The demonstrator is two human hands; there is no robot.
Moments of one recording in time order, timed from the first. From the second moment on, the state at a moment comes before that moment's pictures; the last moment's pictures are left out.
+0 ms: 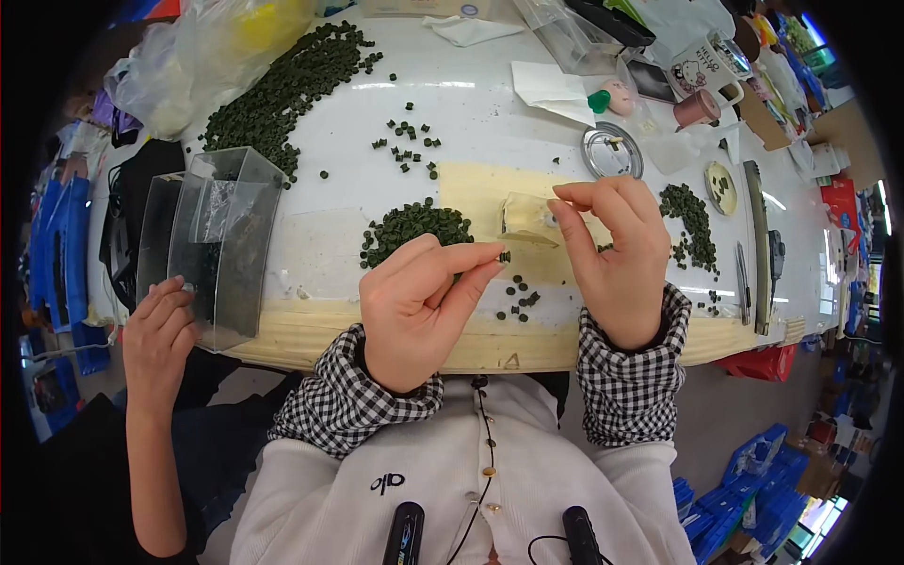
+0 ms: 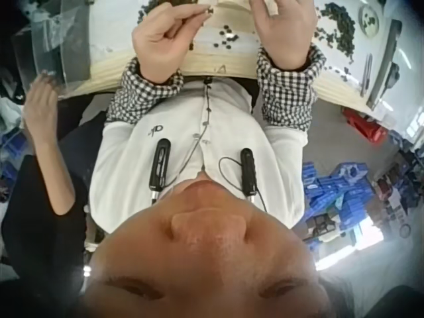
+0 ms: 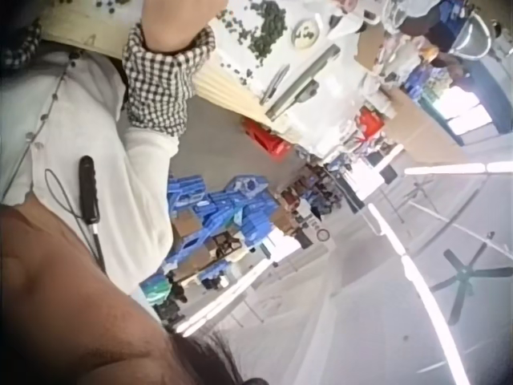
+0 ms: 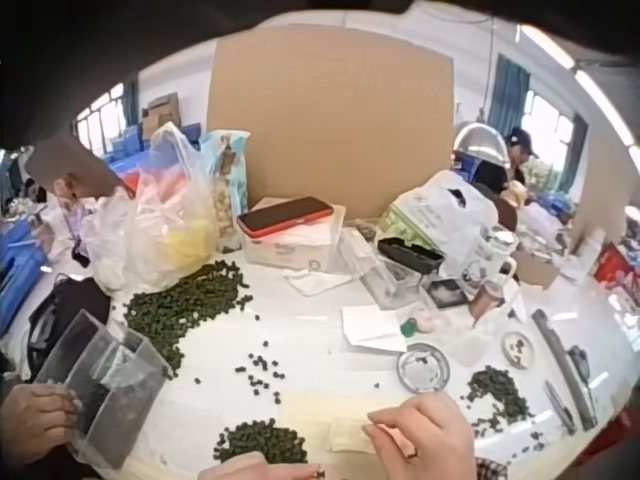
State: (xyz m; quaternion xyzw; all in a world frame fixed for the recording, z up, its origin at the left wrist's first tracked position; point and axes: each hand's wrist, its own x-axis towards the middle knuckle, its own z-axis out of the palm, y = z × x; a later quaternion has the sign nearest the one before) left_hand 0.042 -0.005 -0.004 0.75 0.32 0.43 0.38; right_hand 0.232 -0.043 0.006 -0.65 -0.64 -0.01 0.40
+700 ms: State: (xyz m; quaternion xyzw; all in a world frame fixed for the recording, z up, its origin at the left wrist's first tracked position) left_hand 0.044 -0.005 -0.005 0.76 0.32 0.42 0.38; right_hand 0.224 -0.066 0.021 -0.55 -0.61 0.09 0.56
